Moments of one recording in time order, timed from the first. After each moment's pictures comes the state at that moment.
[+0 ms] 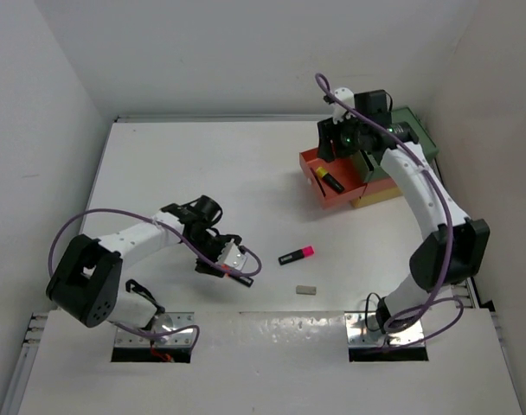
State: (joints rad) left arm -0.51 1.38 0.77 -0.78 0.63 1.43; right arm 0.24 1.65 1.57 -0.68 -0.25 -0.16
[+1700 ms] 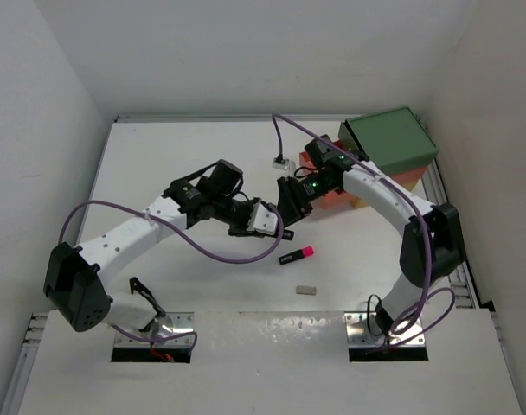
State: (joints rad) left arm -0.69 1.36 1.15 -0.66 0.67 0.99; right arm 0.47 1.68 1.33 -0.86 -1.06 0.04
